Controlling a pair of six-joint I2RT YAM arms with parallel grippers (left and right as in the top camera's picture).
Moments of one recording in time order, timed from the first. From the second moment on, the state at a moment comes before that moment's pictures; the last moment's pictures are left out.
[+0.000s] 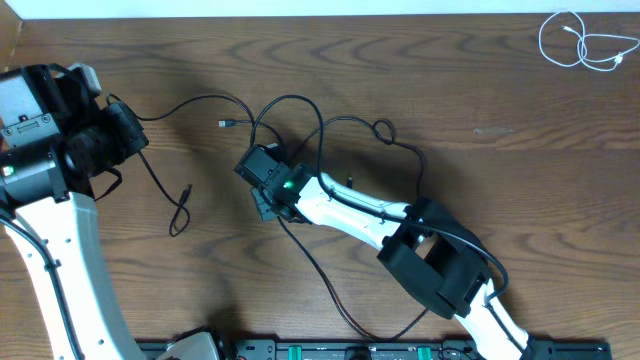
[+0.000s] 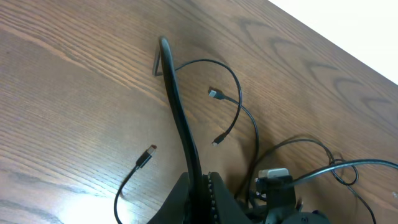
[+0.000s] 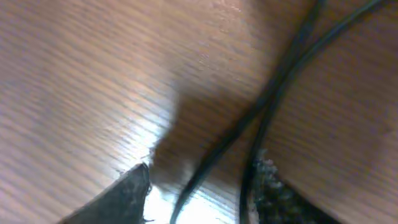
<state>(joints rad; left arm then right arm) 0.37 1.35 1.54 -1.11 0.25 -0.18 0.96 2.24 1.64 -0.56 0.09 0.55</state>
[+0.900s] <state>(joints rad) 0.37 1.35 1.54 -1.12 0.25 -0.18 0.57 2.20 2.29 -1.32 0.11 0.25</state>
